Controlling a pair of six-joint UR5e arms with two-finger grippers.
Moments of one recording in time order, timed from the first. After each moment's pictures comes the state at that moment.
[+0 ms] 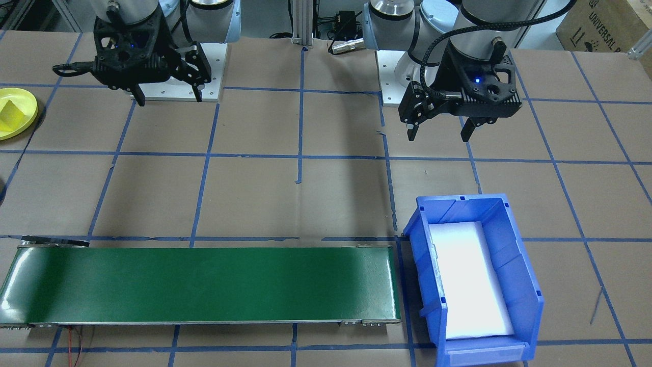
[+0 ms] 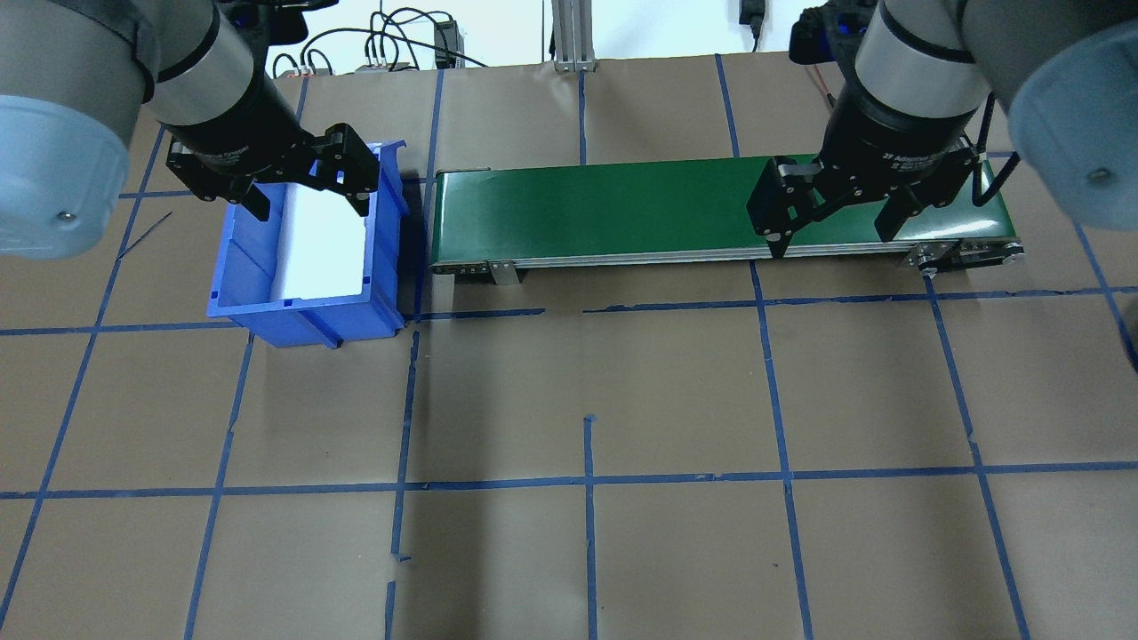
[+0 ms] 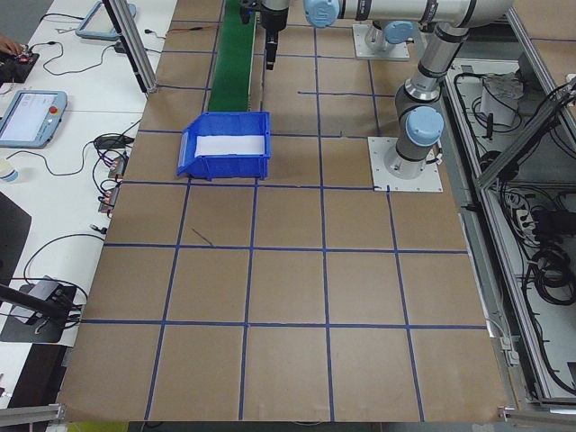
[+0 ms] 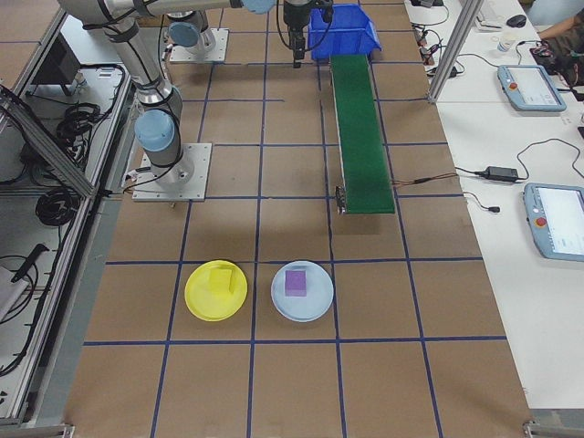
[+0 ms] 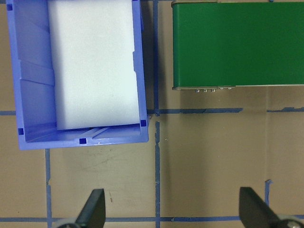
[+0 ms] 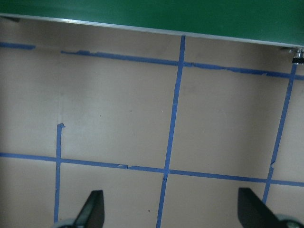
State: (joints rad) left arm -1.59 -1.54 -1.62 -1.45 1.58 -0.02; right arm 1.62 -1.63 1.58 -1.51 -1.56 -0.06
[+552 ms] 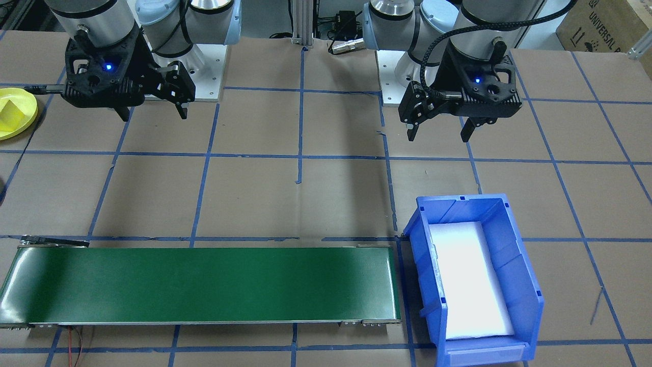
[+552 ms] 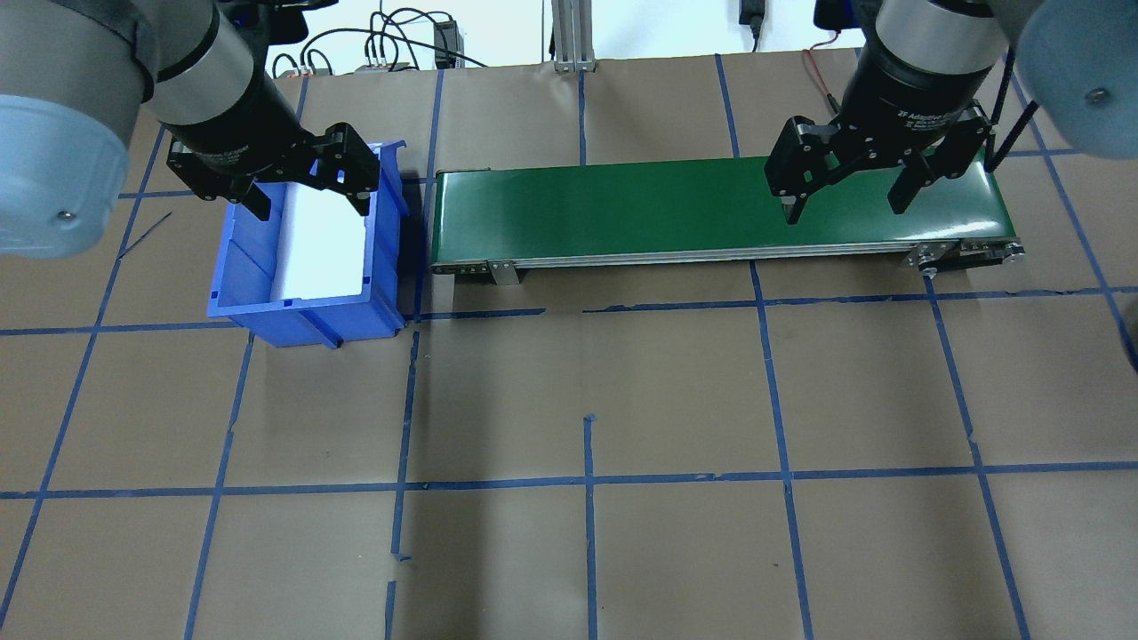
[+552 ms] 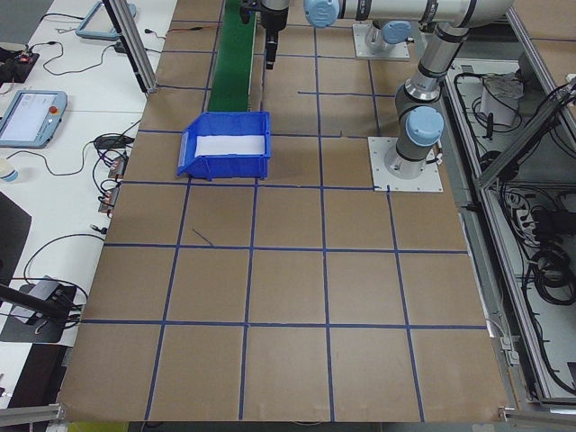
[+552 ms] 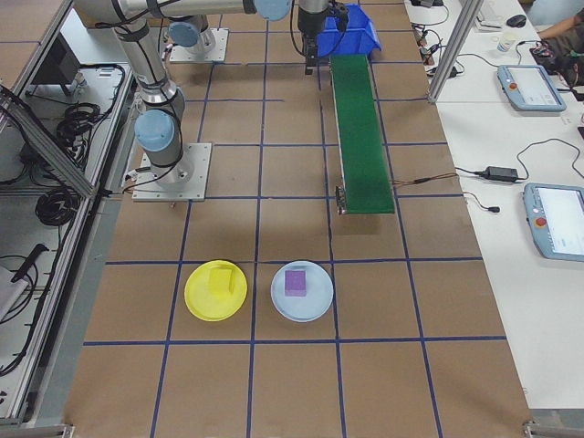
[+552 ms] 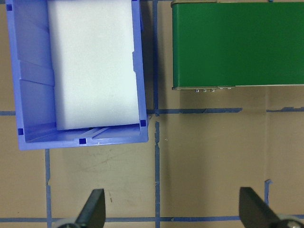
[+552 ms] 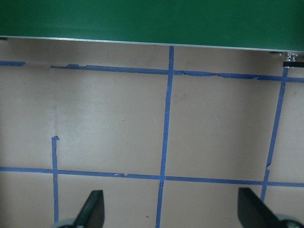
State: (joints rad) left arm -1.59 -1.54 -1.62 -1.45 1.57 -0.02; right arm 1.58 -1.58 1.53 -1.47 -1.56 -0.05
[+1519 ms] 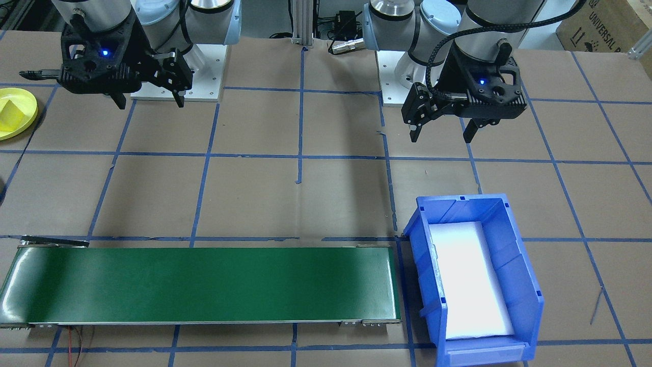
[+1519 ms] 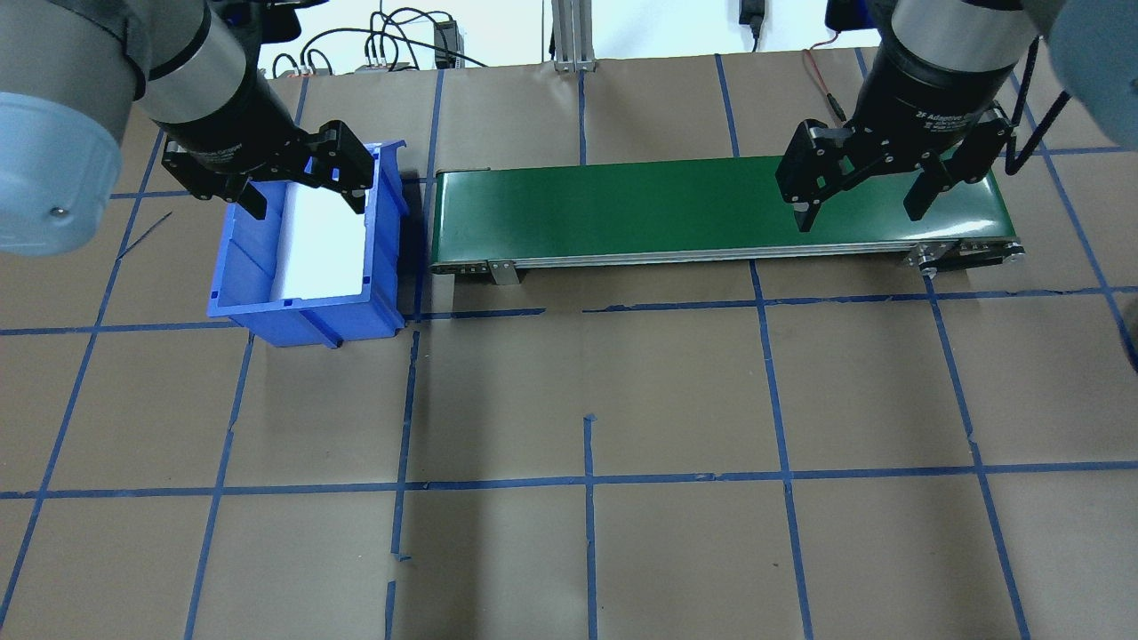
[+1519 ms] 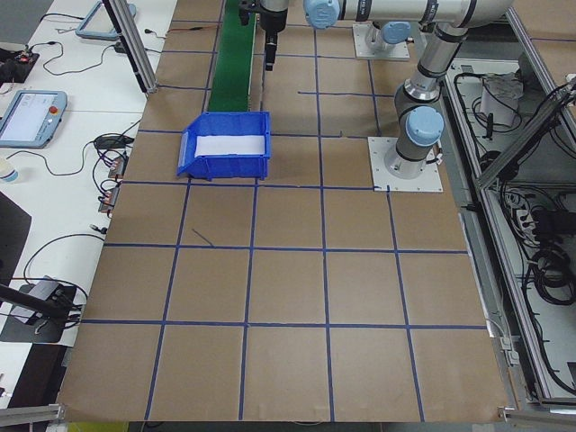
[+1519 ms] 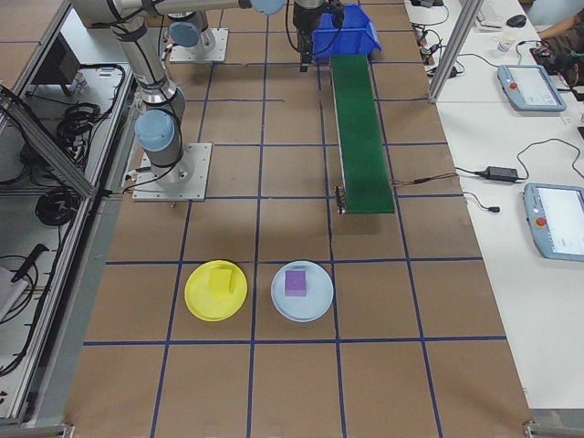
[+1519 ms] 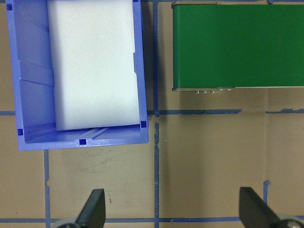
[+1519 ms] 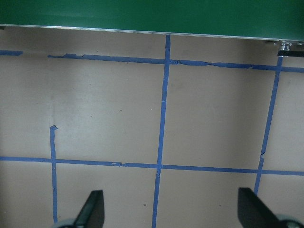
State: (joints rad) left arm -1.58 -1.54 -1.62 -1.45 1.57 -0.02; right arm 1.59 -1.60 1.52 -1.43 -1.57 -0.06
